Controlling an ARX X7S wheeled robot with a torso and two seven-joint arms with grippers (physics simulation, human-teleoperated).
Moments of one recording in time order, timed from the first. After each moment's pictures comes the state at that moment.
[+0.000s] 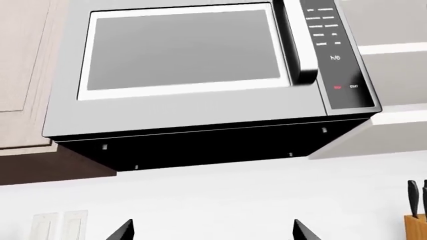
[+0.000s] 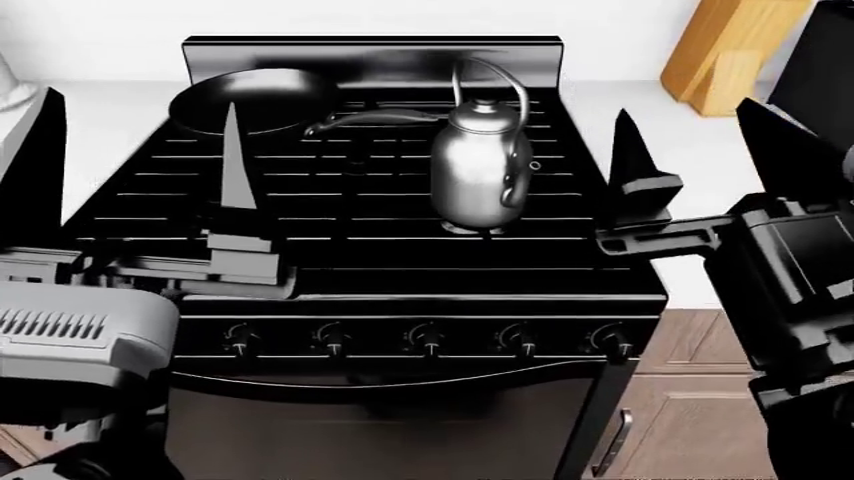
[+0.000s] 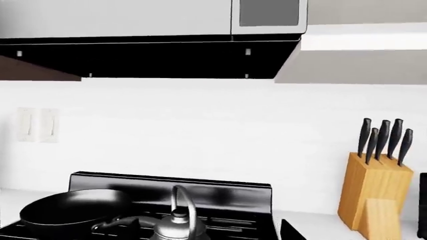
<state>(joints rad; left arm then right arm) -0.37 -0.40 0.17 0.94 -0.29 -0.48 -0.38 0.67 0.76 -0.06 -0.85 1.22 0.76 0.74</state>
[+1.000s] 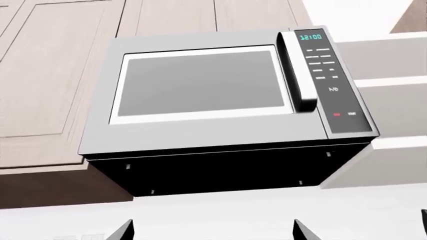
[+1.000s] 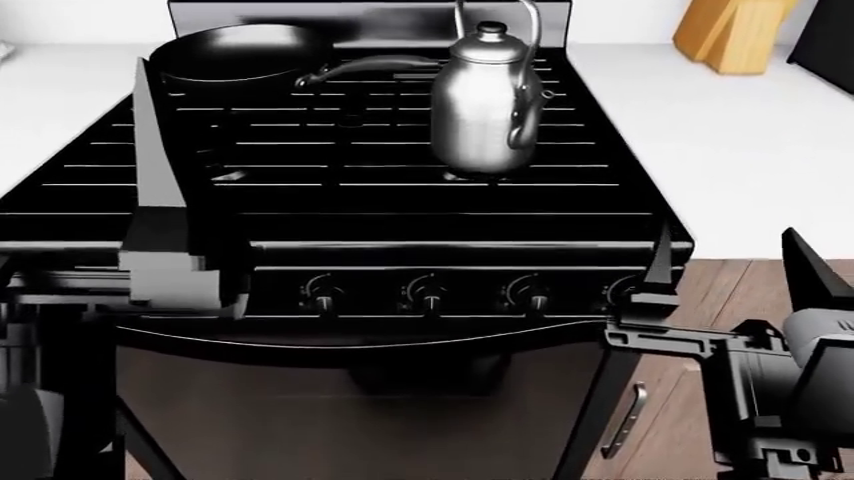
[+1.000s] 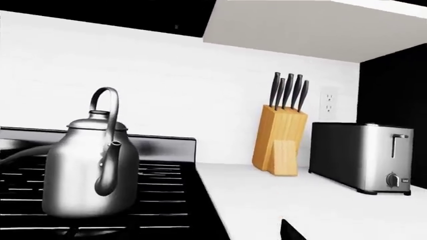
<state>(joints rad) -0.43 -0.61 0.28 1.04 -0.34 -0.37 -0.66 0.13 0.66 -0.13 -0.87 0.55 0.49 0.72</state>
